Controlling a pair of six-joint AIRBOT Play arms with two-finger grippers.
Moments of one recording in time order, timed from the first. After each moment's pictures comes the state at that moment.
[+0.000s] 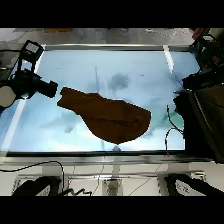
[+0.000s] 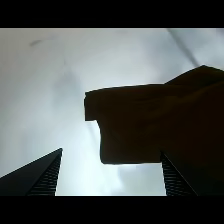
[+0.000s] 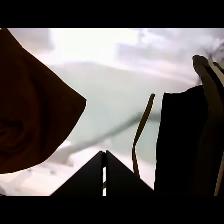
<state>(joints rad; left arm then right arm) -0.20 -0.98 1.27 1.70 -0.97 -1.28 -0.07 -1.23 1.69 -1.44 1.55 1.27</state>
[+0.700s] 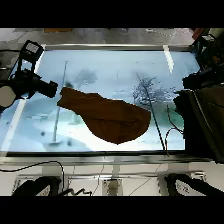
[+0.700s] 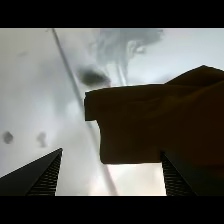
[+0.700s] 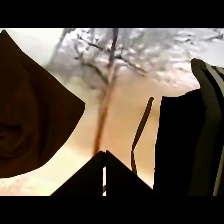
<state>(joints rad) -0.20 -0.98 1.27 1.70 -0.97 -1.28 -0.07 -1.23 1.69 -1.44 1.52 1.27</state>
